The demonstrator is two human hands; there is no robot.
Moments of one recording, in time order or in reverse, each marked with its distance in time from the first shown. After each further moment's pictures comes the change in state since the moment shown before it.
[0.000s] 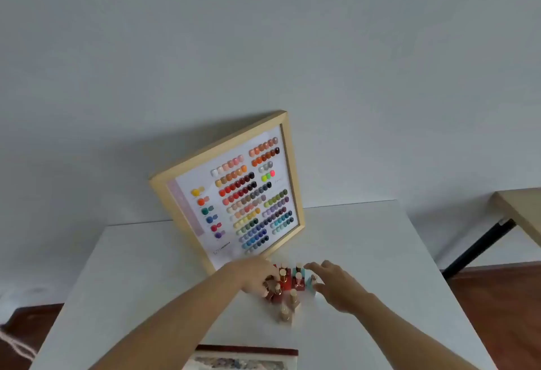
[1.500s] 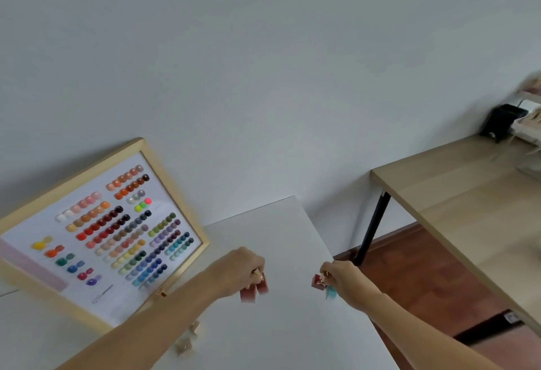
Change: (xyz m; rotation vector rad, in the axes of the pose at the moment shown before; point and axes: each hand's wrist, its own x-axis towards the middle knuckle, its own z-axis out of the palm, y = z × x) left_hand 0.053 0.199 -0.058 -0.084 0.259 0.138; right_hand -0.142 0.196 -0.064 0.048 0.234 0.287
